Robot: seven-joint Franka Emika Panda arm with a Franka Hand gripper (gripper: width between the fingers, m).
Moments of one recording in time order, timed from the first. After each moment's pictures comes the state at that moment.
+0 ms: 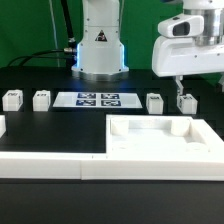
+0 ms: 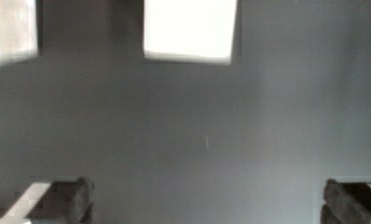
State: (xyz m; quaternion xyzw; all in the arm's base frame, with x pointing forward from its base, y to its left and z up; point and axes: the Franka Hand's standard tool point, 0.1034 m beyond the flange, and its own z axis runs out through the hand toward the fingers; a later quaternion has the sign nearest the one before) arm 0.411 0.185 0.048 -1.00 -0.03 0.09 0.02
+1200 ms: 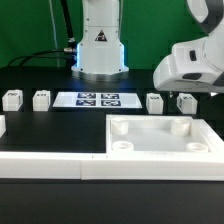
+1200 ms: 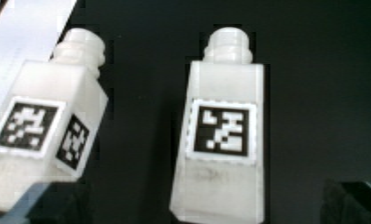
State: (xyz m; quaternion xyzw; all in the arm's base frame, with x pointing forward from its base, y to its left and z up) arm 0.393 0.182 0.031 -0.92 -0.03 0.39 -0.04
